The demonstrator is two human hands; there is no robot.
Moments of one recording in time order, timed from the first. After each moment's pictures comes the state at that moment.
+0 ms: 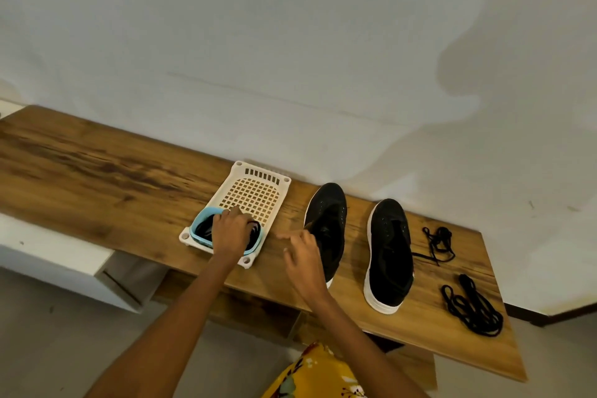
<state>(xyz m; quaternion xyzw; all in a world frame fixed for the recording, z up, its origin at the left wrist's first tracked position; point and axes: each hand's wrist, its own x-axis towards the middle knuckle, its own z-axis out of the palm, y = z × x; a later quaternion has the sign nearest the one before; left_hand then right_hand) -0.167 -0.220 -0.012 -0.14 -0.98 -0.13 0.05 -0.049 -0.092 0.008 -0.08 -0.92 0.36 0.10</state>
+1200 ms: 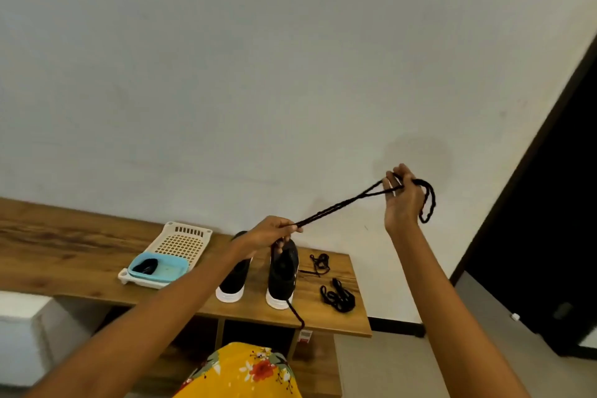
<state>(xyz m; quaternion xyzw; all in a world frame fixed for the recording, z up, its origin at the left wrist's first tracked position) 0.082 -0.118 0.247 -0.37 -0.70 -0.55 -0.27 0.222 0.081 0.353 -0.12 -0.40 0.76 0.50</state>
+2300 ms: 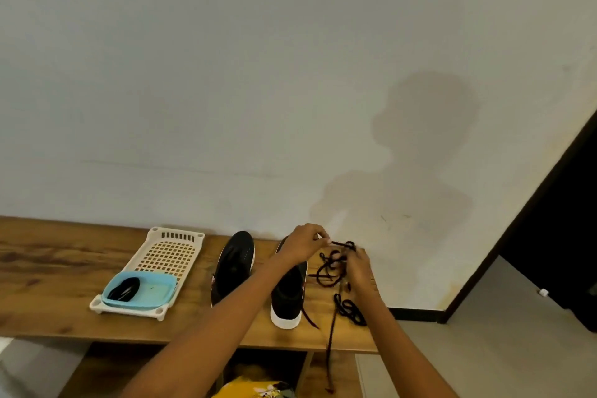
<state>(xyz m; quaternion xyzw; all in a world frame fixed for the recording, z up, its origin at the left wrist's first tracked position) 0.022 0.018 0.195 -0.42 -0.80 -0.39 -0.15 0.111 0.132 0.140 -0.39 -0.61 0.64 0.26</state>
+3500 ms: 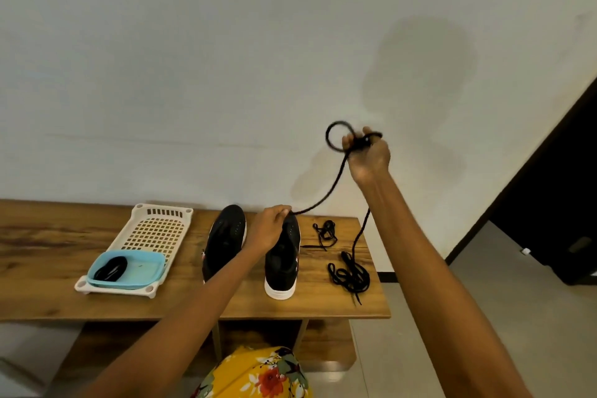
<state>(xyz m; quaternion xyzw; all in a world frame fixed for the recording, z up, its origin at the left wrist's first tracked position) -0.015 -0.004 0.134 -0.32 -0.81 -0.47 -0.12 0.061 0.151 0.299 -0.18 -0.28 0.86 0.38</state>
